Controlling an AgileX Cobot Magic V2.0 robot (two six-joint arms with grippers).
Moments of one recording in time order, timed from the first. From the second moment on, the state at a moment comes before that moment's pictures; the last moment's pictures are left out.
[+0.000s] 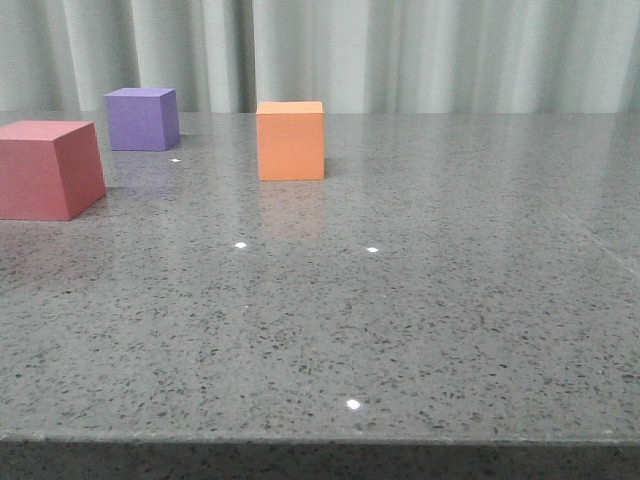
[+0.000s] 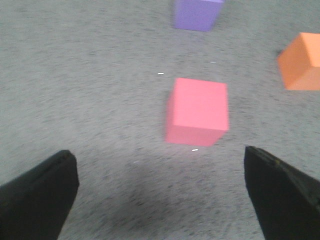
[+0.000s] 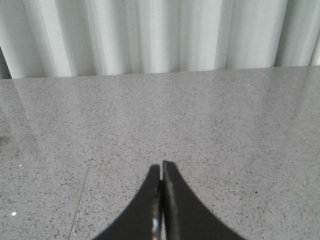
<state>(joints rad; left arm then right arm) -0.14 0.98 -1.06 -0.06 0.90 -0.14 -0.01 0.43 -0.46 -0.14 0.26 0.19</state>
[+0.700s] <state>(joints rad) -0.62 1.82 -1.79 0.11 0.87 -0.35 -0.01 0.43 -0.46 -0.14 0.26 0.19</state>
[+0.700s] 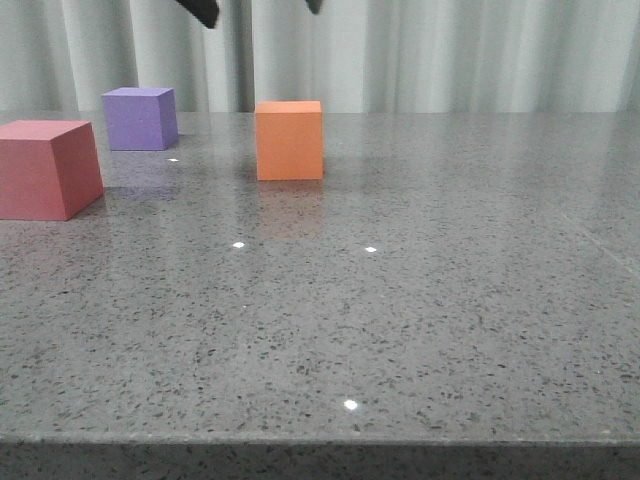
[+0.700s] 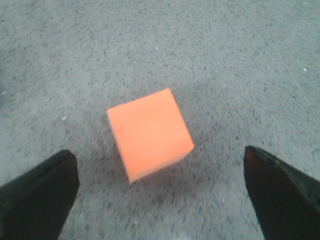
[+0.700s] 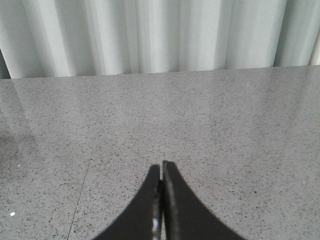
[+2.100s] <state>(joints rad) -0.66 2.10 -1.95 0.24 0.94 -0.48 -0.01 0.43 -0.46 -0.14 0.26 0.19</state>
